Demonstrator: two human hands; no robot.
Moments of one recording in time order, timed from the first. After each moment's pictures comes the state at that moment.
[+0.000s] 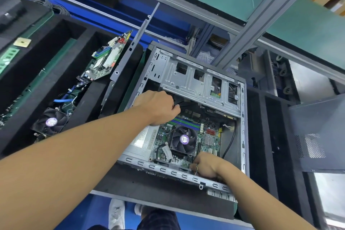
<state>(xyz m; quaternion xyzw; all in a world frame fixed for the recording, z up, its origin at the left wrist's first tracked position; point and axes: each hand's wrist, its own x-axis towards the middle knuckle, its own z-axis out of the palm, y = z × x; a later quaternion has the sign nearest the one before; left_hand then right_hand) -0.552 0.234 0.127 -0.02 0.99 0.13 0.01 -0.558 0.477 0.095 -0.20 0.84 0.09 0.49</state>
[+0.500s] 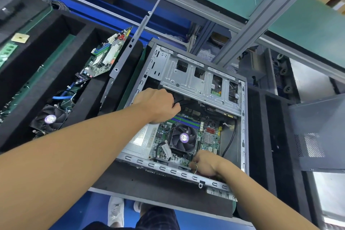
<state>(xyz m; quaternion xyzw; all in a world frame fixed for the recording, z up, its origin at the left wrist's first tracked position) -0.553 0.235 0.127 -0.02 0.99 0.14 0.01 -0.557 0.476 0.098 -0.20 0.85 0.07 0.49</state>
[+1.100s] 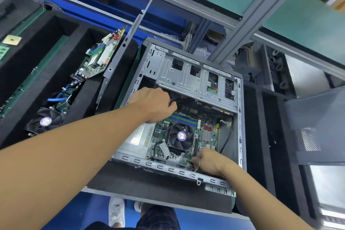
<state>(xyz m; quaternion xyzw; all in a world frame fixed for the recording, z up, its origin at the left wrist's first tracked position) -0.553 0.234 0.128 -0.02 0.99 0.13 0.02 -0.552 0.486 0.116 -0.13 0.87 0.00 0.47</state>
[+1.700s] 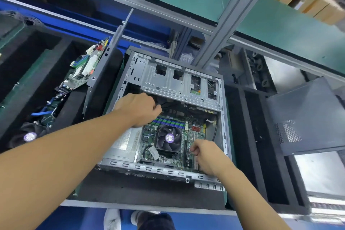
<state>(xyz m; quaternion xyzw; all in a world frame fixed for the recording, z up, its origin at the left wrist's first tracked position) -0.551 0.235 0.130 -0.02 0.99 0.12 0.03 -0.536 0.501 0.152 -0.13 0.94 -0.08 0.30</state>
